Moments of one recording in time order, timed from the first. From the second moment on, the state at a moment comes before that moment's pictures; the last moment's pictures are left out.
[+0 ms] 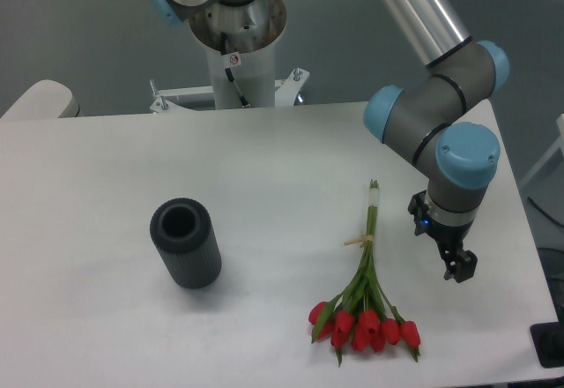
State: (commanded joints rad) arm 2.68 -2.17 -1.43 -0.97 1.59 1.85
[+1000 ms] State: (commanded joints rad) arm 2.68 -2.17 -1.51 -0.95 1.50 1.58
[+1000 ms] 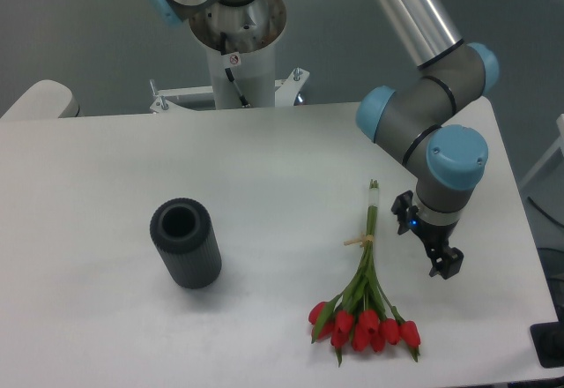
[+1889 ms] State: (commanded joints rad) arm 2.61 -2.16 -1.65 -0.85 1.50 1.19
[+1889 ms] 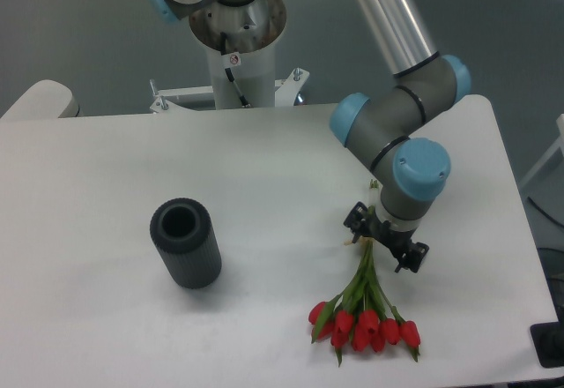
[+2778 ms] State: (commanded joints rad) arm 2.60 -2.17 -1.63 -0.83 1.49 1.03
